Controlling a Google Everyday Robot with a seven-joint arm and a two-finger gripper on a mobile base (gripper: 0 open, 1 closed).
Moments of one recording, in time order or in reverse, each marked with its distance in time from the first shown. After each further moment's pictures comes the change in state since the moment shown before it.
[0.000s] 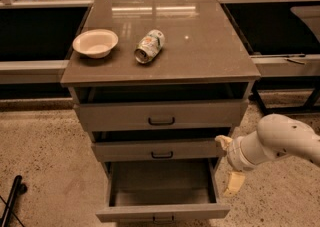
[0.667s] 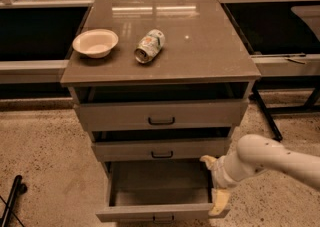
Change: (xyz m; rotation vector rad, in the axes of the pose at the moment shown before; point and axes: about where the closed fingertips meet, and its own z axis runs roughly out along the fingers) arm 0.008 0.037 0.084 -0.121 -0.042 -0.030
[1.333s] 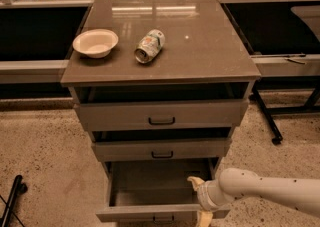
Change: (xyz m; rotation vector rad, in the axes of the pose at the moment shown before) arm 0.024 0.024 0.136 0.024 -0.042 -0.045
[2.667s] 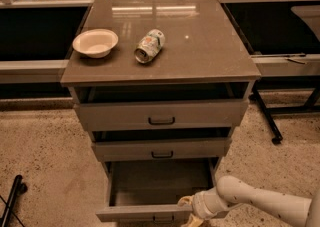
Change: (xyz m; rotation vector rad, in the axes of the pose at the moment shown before) arm 0.015 0.018 0.081 -0.088 -0.208 -0.019
